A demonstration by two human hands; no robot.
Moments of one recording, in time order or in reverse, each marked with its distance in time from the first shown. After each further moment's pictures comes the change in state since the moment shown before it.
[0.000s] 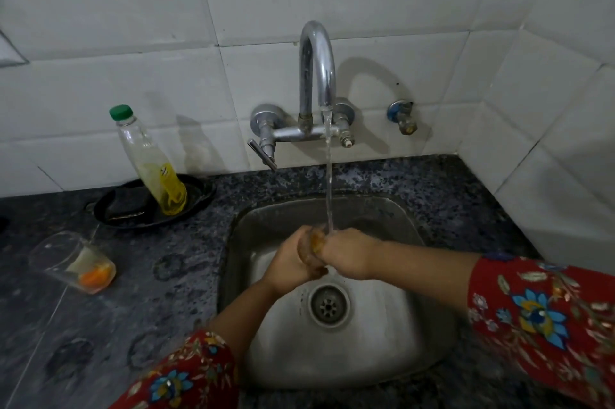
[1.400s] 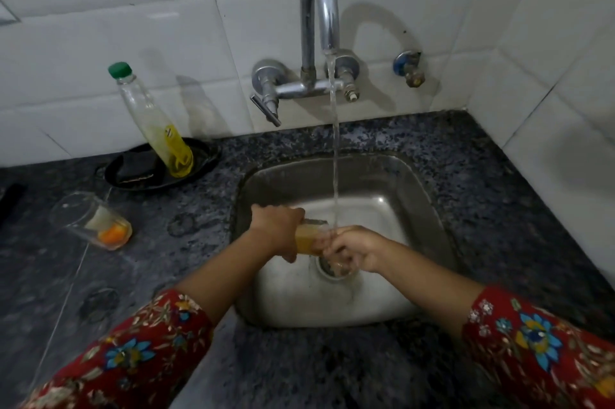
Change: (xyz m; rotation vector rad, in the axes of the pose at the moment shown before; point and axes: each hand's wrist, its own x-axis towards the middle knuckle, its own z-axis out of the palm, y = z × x) left_hand -0.020 0.025 -0.033 1.240 -0.452 -0.230; right_hand -0.011 -0.061 0.042 2.157 -0.022 0.783
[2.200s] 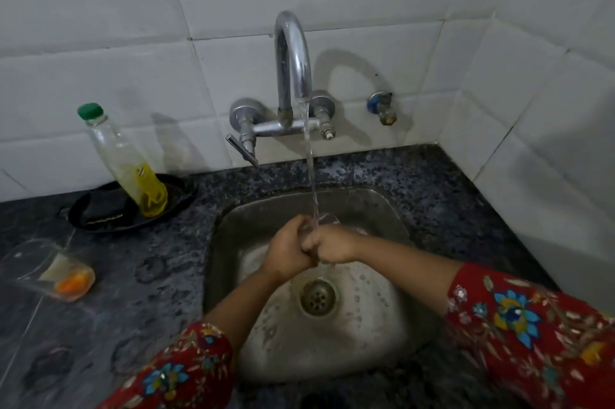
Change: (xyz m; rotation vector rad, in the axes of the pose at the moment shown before) left_hand 0.047 0.035 0.010 -1.121 0.489 0.292; right_hand -0.003 -0.070 -0.021 -1.286 -0.009 -0.429
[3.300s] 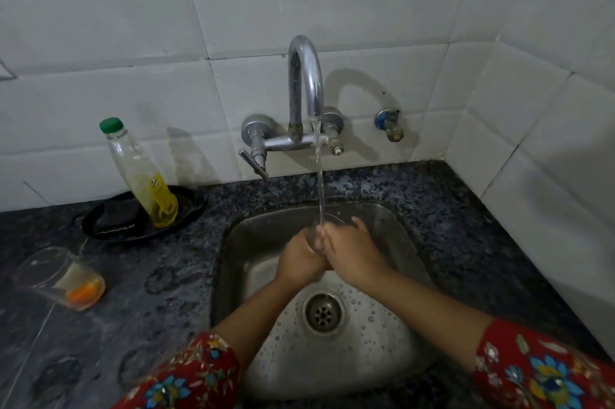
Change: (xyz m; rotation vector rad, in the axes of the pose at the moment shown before) left_hand -0.004 0.036 -0.002 -0.183 0.087 -0.241; right_hand -0.019 -0.015 0.004 -0.168 0.612 0.049
